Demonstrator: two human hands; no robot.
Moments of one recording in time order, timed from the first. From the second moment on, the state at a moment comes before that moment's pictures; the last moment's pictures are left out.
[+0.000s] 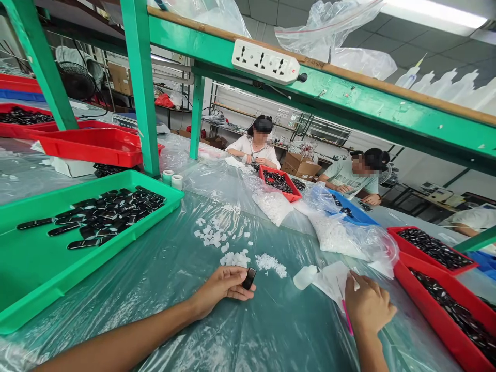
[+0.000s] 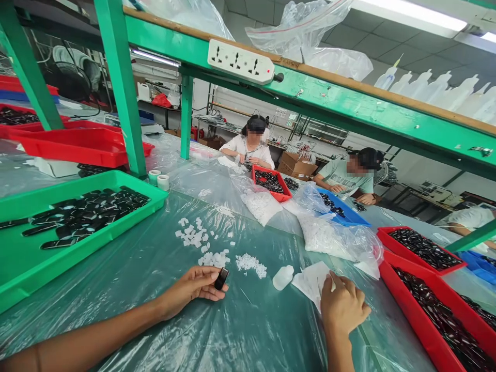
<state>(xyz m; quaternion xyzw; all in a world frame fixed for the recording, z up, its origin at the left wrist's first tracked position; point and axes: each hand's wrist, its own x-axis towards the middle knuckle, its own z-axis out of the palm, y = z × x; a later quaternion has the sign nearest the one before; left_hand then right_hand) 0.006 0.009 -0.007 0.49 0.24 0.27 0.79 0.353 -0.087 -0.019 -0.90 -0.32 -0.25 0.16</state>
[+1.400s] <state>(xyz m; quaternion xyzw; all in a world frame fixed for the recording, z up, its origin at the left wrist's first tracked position) 0.012 0.009 -0.017 0.53 0.23 0.30 0.76 0.335 -0.083 0.003 -0.77 -0.52 0.12 0.36</state>
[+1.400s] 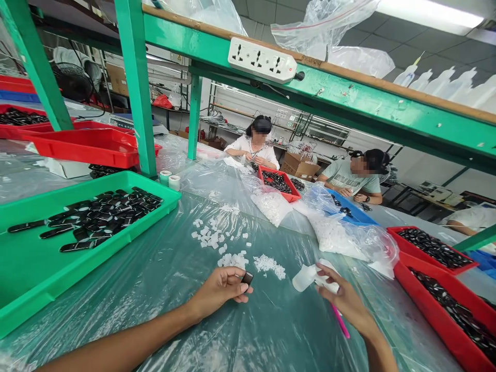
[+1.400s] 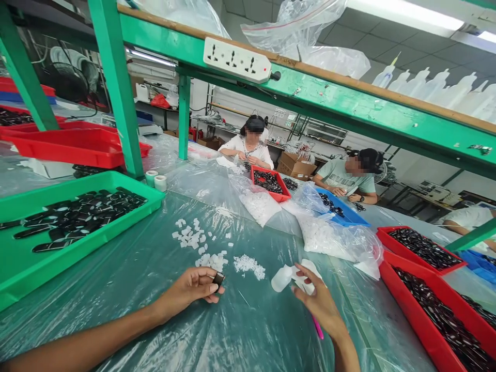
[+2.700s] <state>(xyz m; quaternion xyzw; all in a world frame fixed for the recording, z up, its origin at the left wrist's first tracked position) 0.010 0.003 -0.013 0.68 0.28 0.33 0.60 0.183 -0.064 -0.019 -0.39 -0.18 0.58 0.70</state>
